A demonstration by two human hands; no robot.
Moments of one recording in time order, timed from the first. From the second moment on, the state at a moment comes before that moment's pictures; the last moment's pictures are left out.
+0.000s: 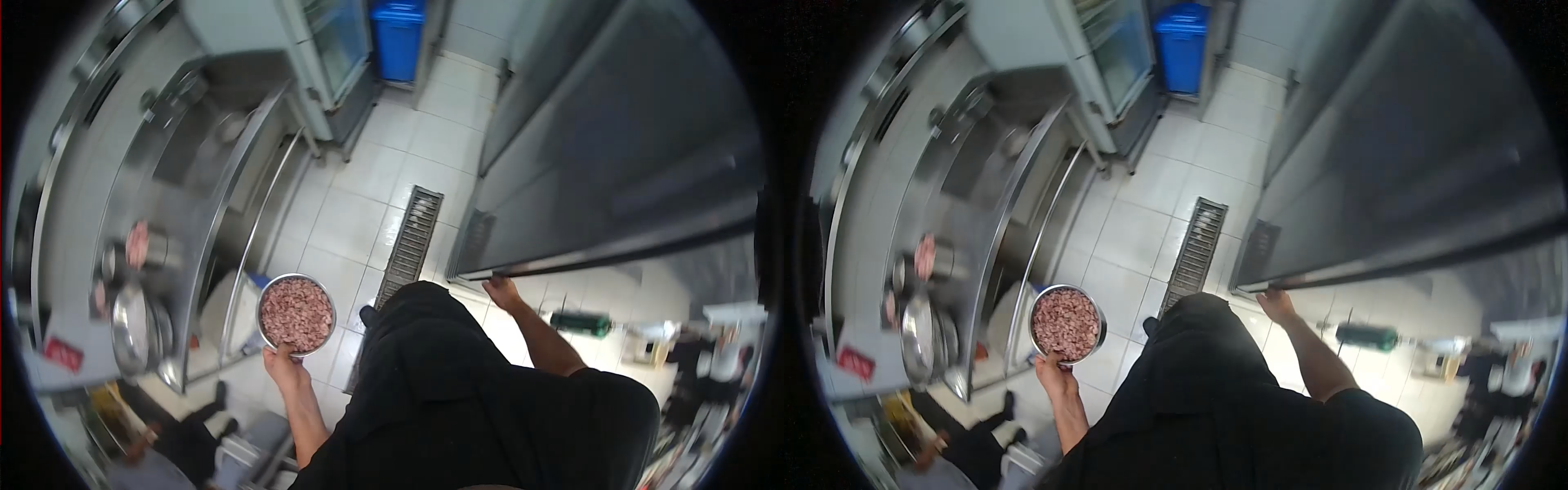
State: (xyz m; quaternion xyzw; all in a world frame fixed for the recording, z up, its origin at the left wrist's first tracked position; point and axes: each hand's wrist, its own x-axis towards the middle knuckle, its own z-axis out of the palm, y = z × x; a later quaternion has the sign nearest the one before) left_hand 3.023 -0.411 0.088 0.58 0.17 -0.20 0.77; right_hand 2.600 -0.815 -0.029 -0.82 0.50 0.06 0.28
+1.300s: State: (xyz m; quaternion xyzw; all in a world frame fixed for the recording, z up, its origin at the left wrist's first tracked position) left_hand 3.171 -0.804 0.129 0.55 -0.18 -0.54 0.61; right_hand 2.934 -0.927 0.146 -0.50 0.43 -0.27 0.70
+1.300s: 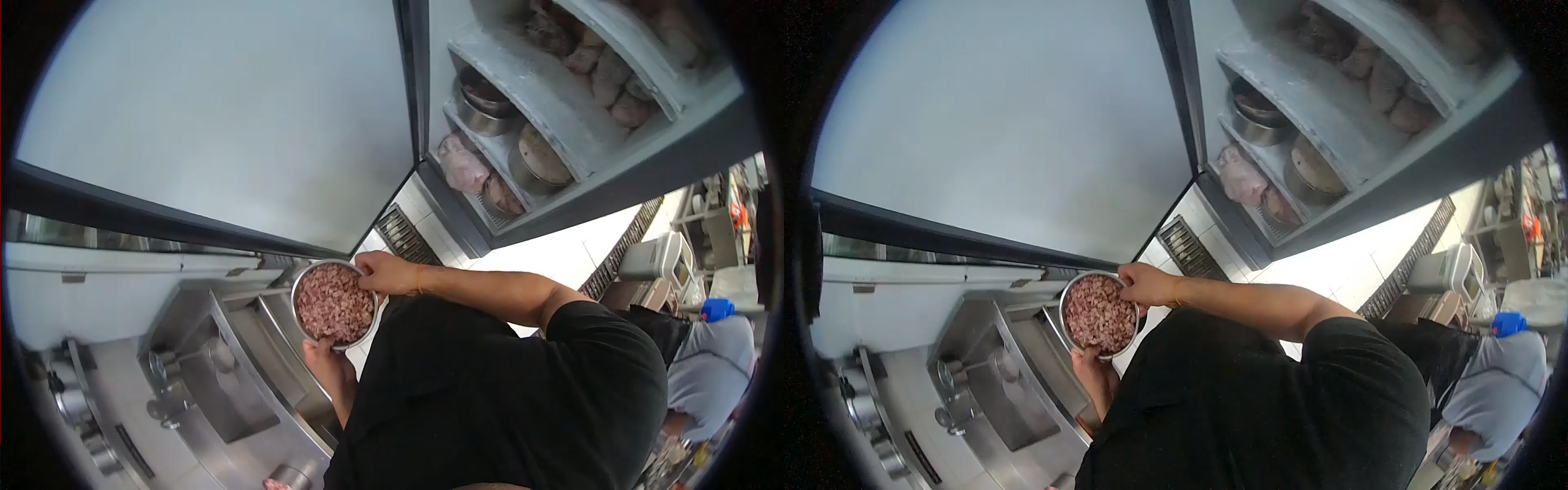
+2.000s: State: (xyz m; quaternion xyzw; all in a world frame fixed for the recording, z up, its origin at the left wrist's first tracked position) left_hand 3.318 -1.058 0.171 0.49 -0.37 -0.51 0.60; right_hand 2.603 -1.103 0.291 -0.07 0.52 -0.83 0.17
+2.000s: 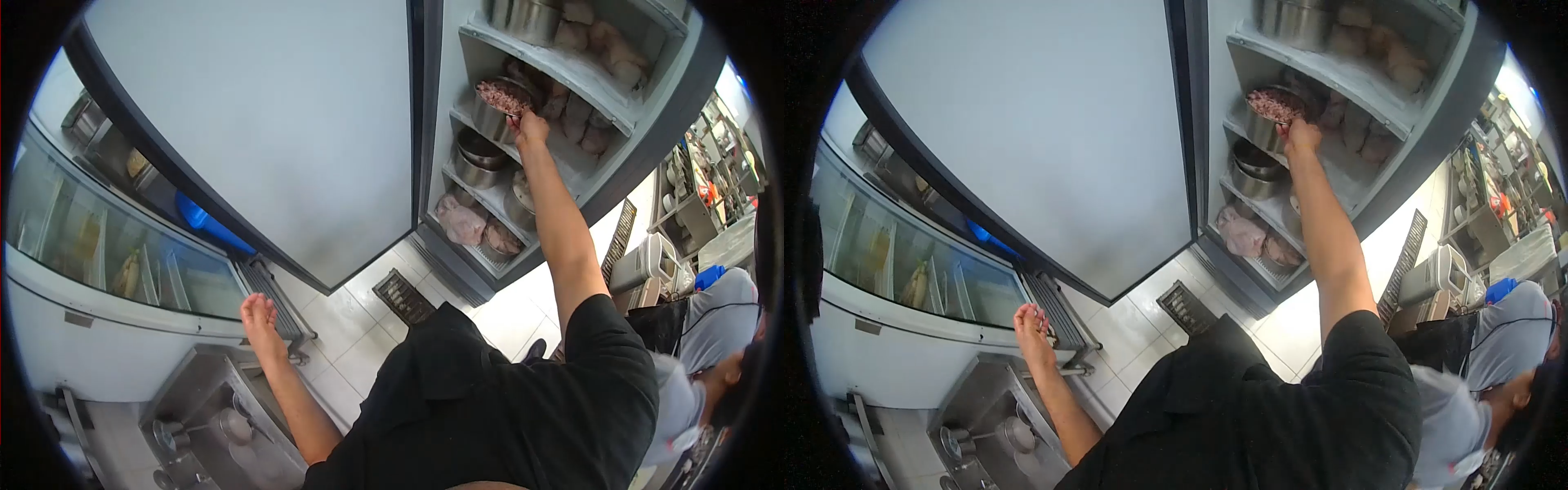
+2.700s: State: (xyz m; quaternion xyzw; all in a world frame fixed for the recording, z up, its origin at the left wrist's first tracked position) left_hand 3.293 -1.281 0.248 0.56 -0.54 -0.45 0.44; right_hand 2.752 -0.910 -0.065 -0.58 0.70 0.09 0.41
